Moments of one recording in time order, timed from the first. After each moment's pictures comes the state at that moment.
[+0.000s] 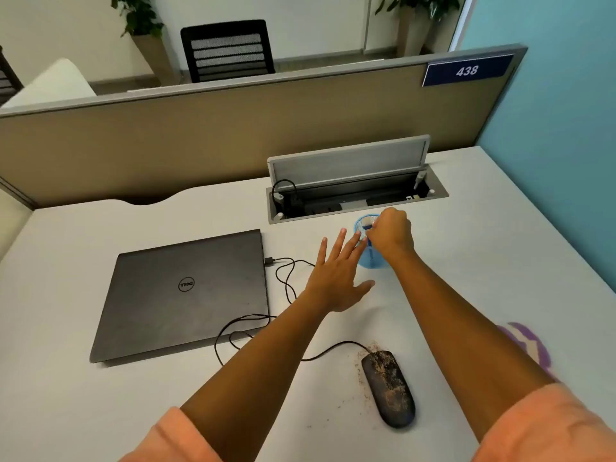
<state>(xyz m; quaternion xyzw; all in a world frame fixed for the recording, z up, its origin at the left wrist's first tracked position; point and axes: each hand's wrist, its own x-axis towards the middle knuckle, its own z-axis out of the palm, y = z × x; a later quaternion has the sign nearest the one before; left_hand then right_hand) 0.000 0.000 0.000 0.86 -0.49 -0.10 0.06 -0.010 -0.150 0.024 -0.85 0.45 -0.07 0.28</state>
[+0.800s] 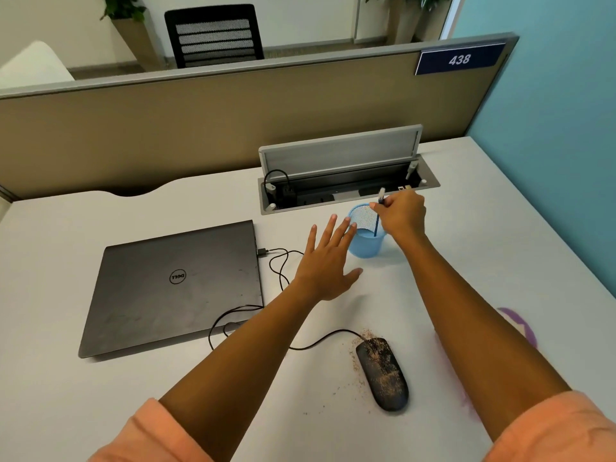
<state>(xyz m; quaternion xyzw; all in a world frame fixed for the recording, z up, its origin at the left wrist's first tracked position) 0.007 0.008 -0.002 0.86 -0.50 -0.06 0.05 -0.029 -0.160 0.047 -0.82 0.46 -0.17 0.30</state>
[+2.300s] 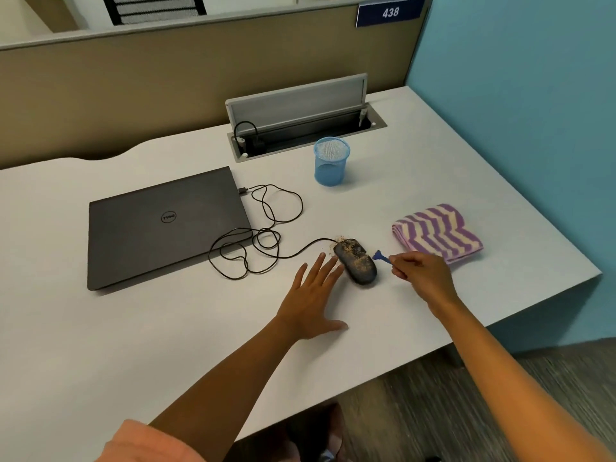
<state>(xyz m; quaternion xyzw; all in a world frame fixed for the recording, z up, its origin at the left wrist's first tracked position) -0.164 0.175 -0.052 0.79 -0.60 -0.15 0.07 -0.320 -0.012 0.004 -0.68 0.50 -0.16 0.51</state>
